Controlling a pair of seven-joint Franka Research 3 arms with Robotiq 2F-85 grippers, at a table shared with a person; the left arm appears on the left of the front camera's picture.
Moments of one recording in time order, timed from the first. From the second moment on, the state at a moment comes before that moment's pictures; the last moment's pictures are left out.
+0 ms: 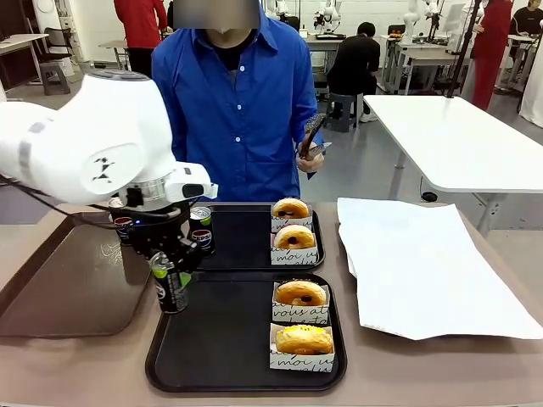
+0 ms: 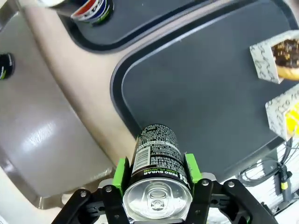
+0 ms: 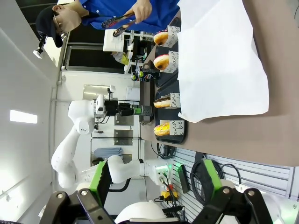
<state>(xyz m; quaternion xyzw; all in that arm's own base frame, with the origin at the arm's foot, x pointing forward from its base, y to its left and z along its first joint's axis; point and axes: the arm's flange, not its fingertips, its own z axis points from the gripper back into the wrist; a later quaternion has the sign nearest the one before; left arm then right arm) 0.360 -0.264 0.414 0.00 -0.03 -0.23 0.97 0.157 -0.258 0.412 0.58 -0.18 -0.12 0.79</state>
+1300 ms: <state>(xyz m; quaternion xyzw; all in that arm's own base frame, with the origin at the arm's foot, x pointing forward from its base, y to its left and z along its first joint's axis) 0.374 -0.278 0.430 -0.02 -0.06 -0.21 0.98 0.157 -0.258 0.412 0.58 -0.18 -0.12 0.79</state>
